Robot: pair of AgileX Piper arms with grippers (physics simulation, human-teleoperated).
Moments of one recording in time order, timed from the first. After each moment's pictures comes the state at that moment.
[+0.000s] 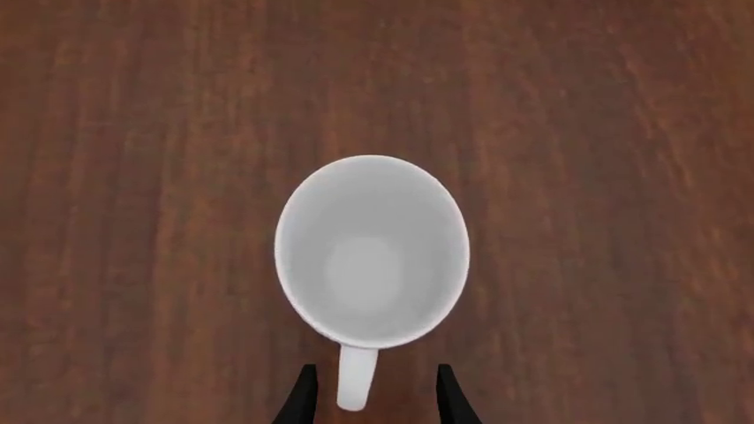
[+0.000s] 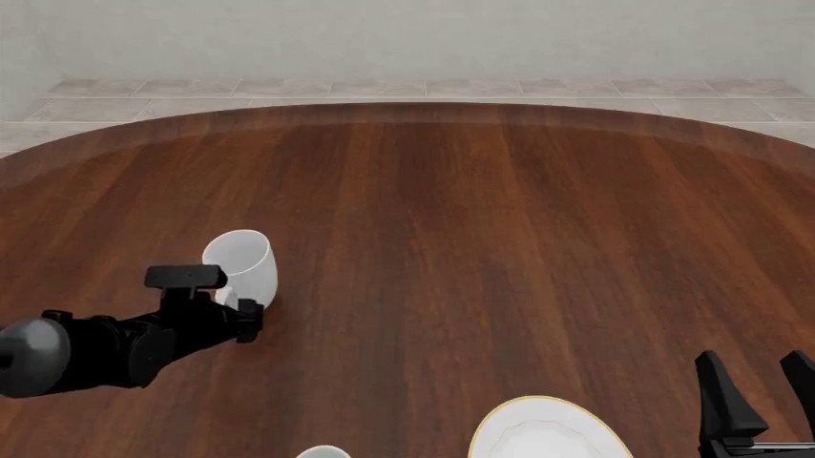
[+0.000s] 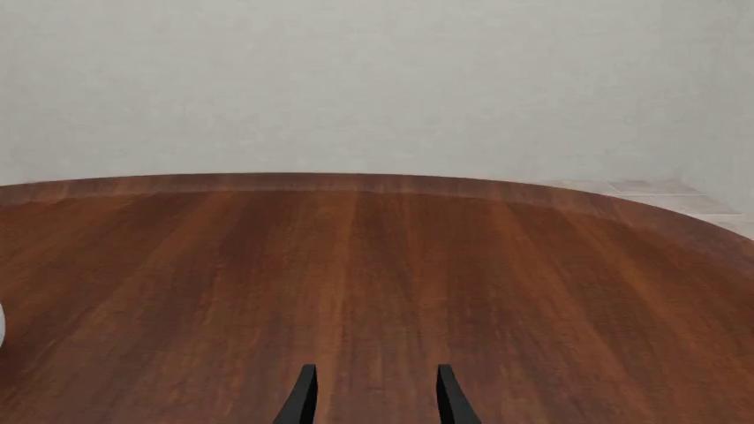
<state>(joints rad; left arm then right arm) -0.14 1.60 -0.54 -0.22 -0.12 0.00 0.01 0.00 0.00 0.00</state>
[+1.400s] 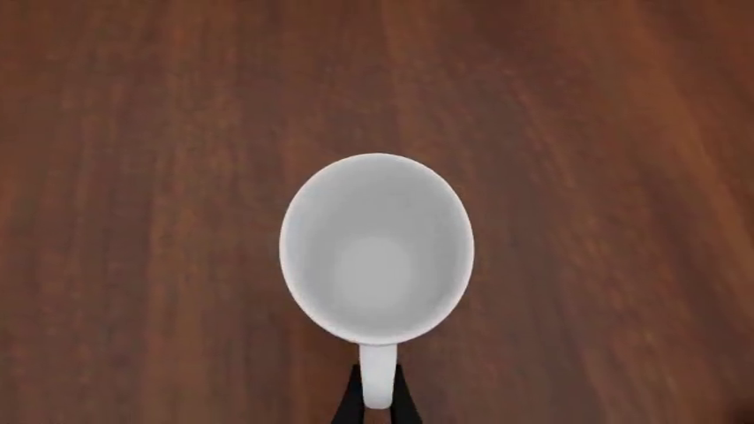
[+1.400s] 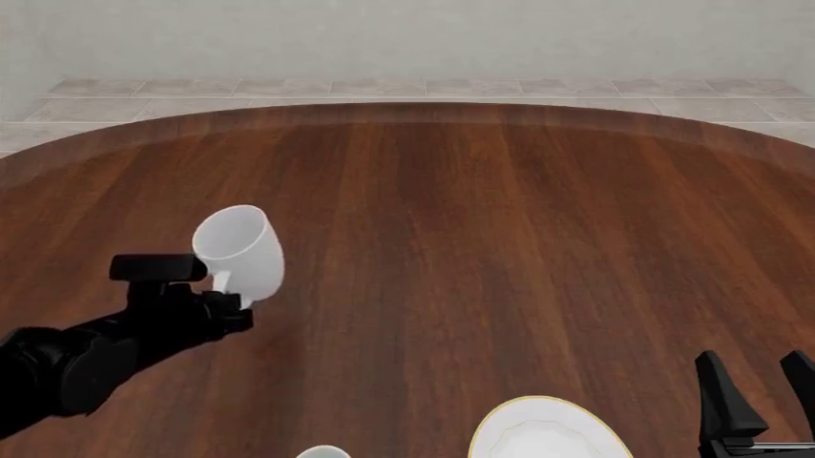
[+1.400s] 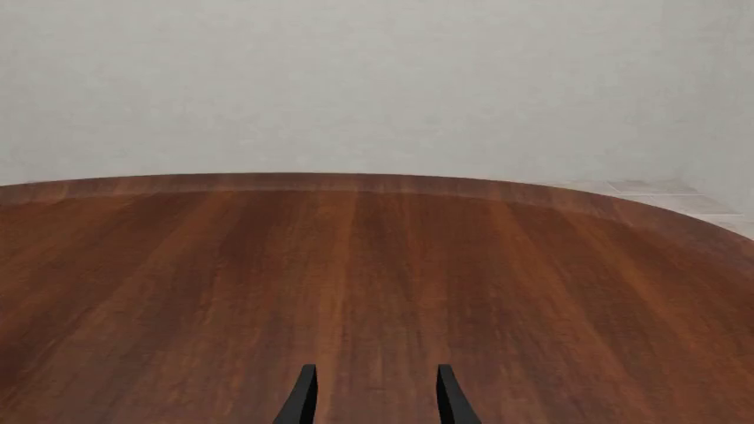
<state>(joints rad) -0.23 1.24 -0.50 0.00 -0.17 0.00 0.01 0.00 0.00 0.00</state>
